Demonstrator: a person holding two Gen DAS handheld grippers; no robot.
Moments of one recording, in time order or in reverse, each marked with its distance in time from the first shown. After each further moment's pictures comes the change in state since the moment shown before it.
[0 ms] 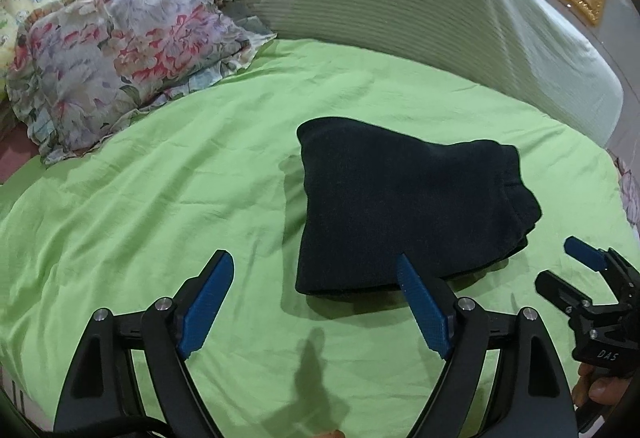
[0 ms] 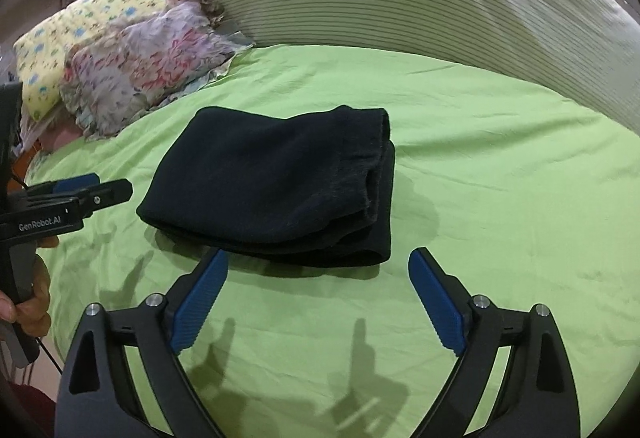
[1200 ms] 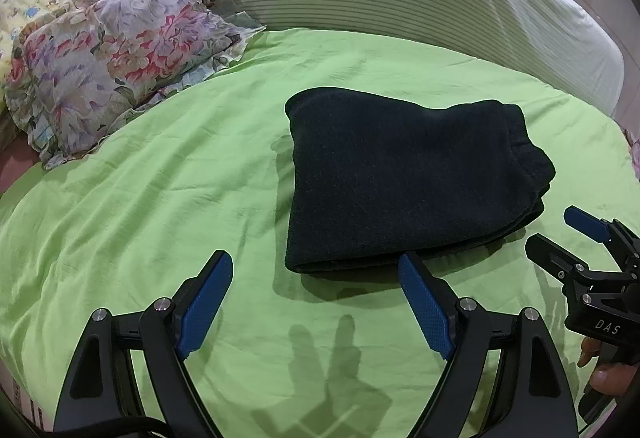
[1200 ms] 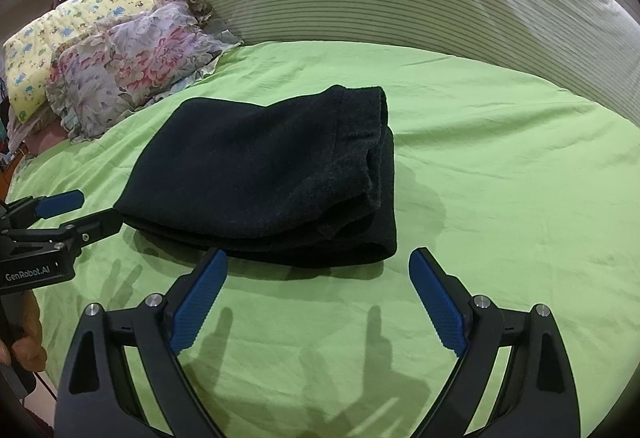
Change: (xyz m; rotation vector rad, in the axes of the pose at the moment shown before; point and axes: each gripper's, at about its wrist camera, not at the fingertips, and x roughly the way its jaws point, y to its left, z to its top) left arm 0.017 -0.015 -0.021 0.071 0.012 0.057; right arm 0.023 -0.004 -0.013 0.025 -0.030 -0.044
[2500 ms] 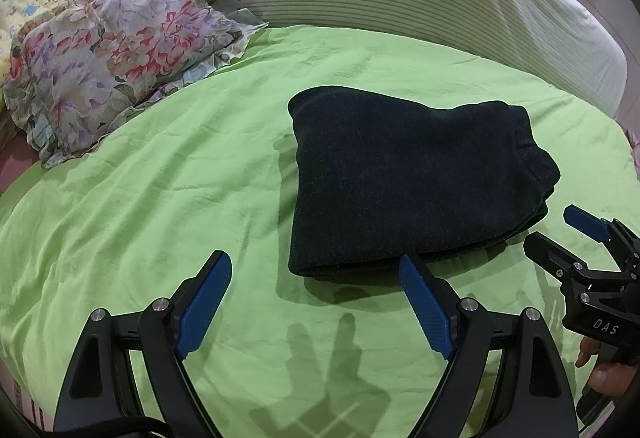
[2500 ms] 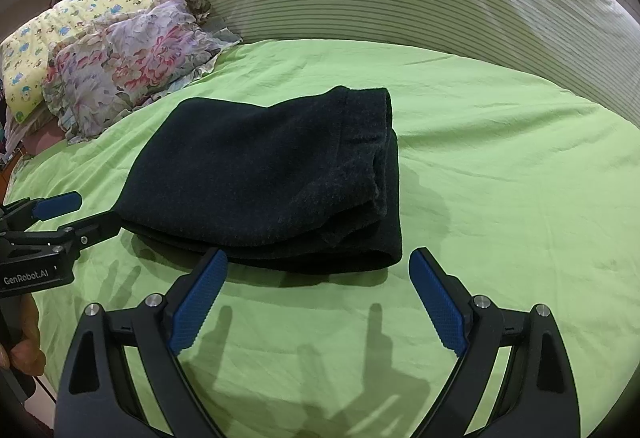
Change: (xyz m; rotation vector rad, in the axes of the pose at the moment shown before) left arm 0.001 0.001 0.002 -0.006 0.014 0.004; right arm 0.000 0.006 0.001 0.006 0.001 -0.014
